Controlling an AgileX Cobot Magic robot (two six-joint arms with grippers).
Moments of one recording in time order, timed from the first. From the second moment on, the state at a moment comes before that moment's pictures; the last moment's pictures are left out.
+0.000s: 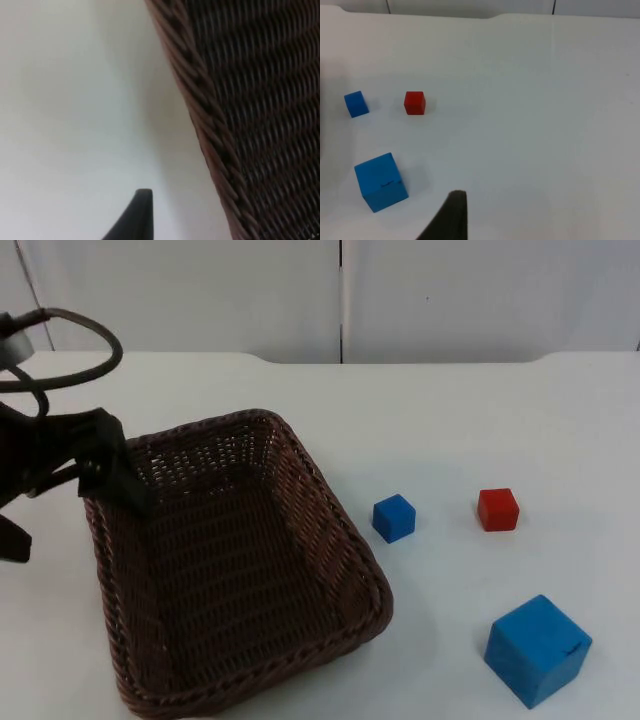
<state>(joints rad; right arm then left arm) 0.14 0.00 -0.52 -0.06 1.09 0.03 -0.05 1.60 -0.73 -0.70 0.53 0.38</state>
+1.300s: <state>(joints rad) 0.14 0.00 -0.52 -0.06 1.09 0.02 -0.05 1.90 -0.73 -0.88 0.32 0.47</state>
